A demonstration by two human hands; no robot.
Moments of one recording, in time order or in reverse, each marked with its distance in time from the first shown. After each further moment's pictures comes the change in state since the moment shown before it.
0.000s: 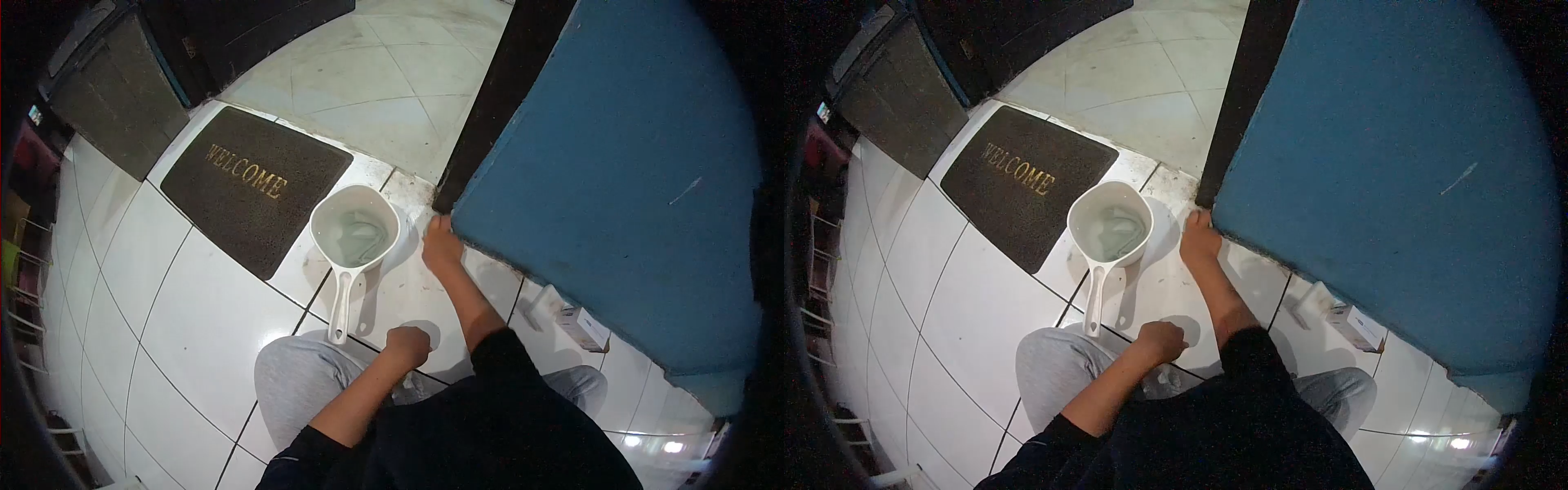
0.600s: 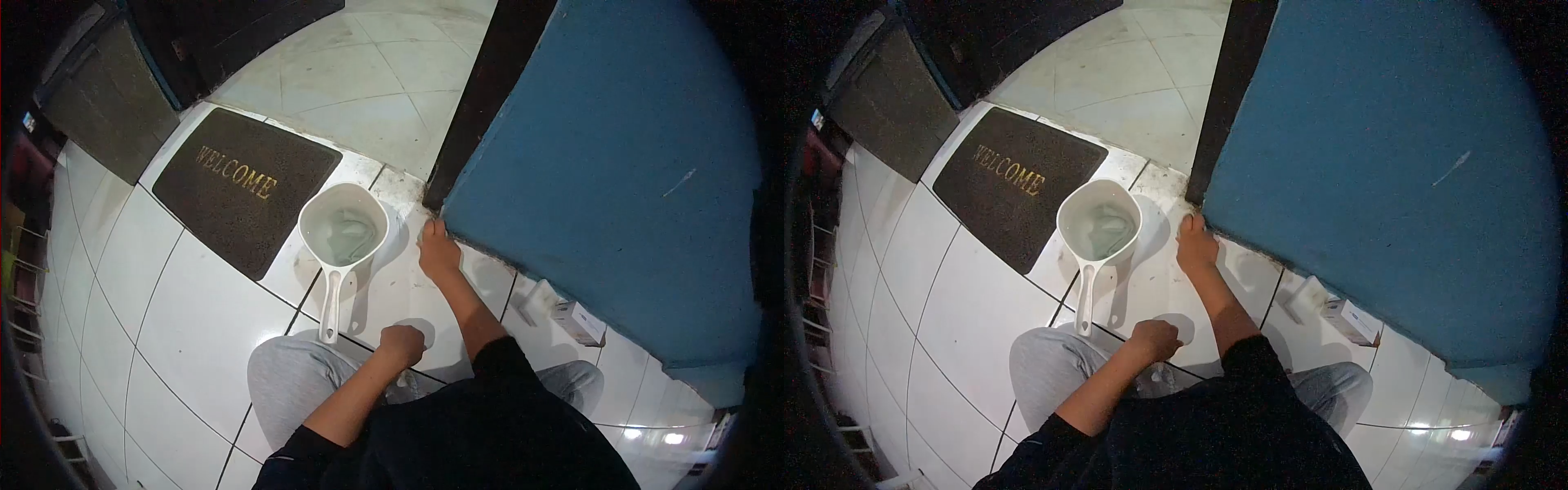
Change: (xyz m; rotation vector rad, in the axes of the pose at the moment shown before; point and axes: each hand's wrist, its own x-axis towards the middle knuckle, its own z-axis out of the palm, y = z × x) left_hand -0.001 0.006 -0.005 0.029 -0.050 -0.007; right_hand -0.021 0.014 -0.010 0.081 -0.012 -0.084
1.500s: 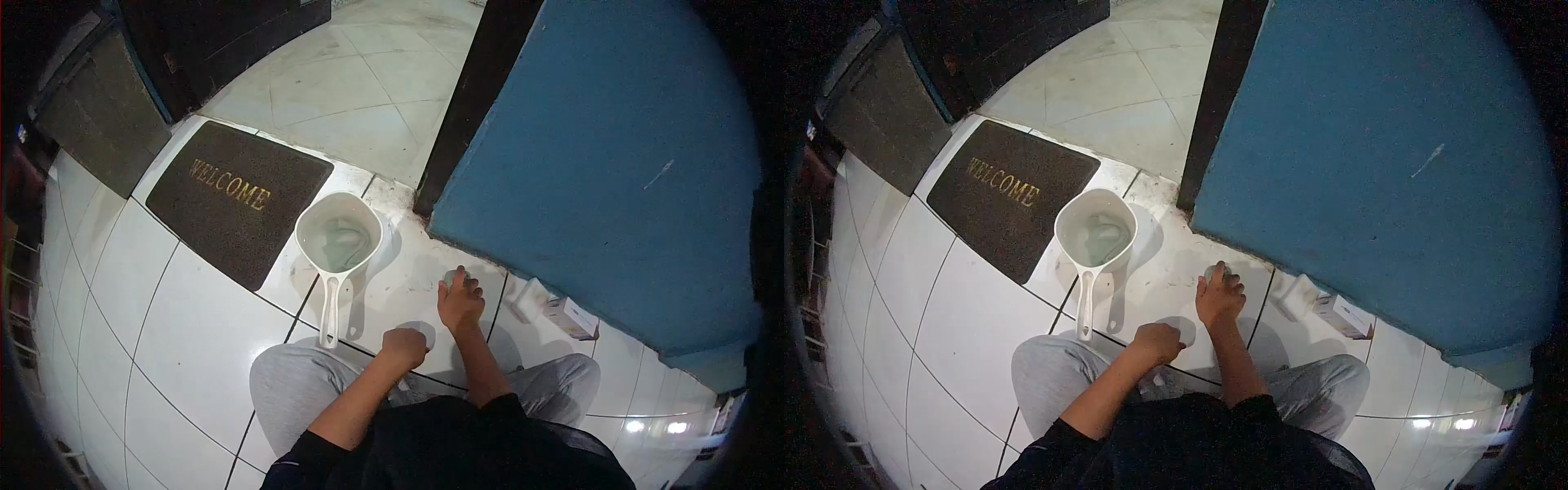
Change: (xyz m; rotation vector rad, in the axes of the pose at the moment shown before) left_hand -0.004 0.005 0.001 -0.037 0.050 0.045; right_hand -0.096 0.018 -0.023 -0.073 -0.019 0.382
